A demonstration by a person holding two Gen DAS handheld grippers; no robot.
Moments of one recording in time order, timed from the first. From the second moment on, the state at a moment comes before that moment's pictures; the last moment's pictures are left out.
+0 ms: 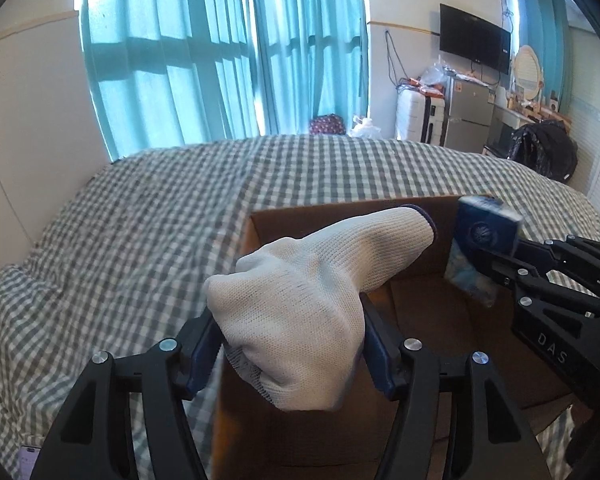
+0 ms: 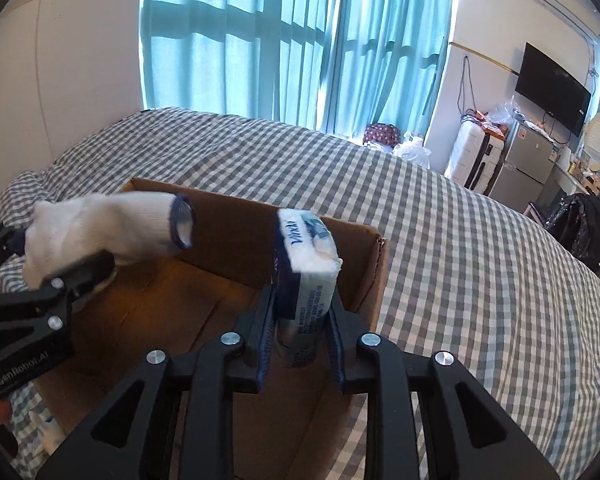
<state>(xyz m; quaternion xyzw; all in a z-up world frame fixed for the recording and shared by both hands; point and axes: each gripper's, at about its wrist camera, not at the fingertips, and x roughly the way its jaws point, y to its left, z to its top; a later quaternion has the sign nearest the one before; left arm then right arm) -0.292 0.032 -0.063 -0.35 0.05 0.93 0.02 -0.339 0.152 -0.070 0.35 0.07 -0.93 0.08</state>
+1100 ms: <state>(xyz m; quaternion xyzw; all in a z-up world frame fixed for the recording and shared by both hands) -0.096 0.007 0.077 -0.22 -0.01 0.97 -0.02 -0.101 0.173 0.062 0.23 0.03 -0.97 -0.08</state>
